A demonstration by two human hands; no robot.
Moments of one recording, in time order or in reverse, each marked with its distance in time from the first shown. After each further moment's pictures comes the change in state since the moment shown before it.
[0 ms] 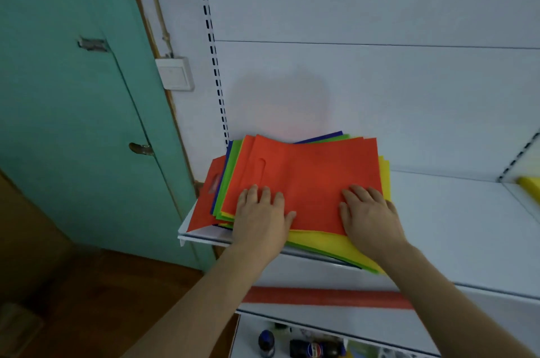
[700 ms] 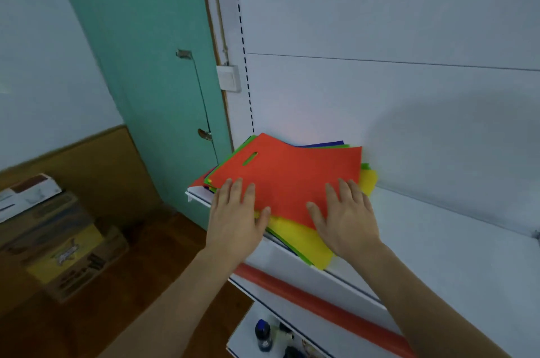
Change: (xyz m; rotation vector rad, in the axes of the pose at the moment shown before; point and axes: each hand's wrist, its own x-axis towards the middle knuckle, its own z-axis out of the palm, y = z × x) left_hand -0.064 0.086 -0.030 0.014 0.110 -0.494; right_hand 0.010 0.055 -0.013 0.165 0.057 -0.402
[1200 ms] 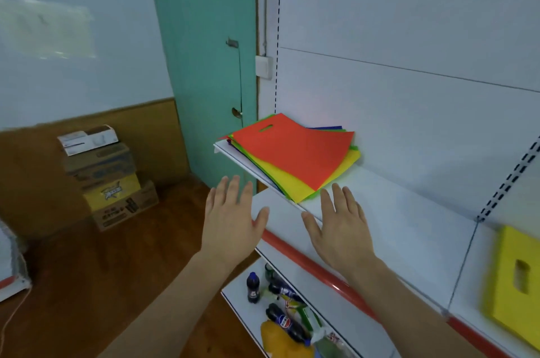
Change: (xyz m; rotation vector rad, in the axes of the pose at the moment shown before) left_hand -0.187 0.077 -0.051 -0.013 0.089 -0.210; right_hand -0.153 0.048 -0.055 0.032 -0.021 -0.248
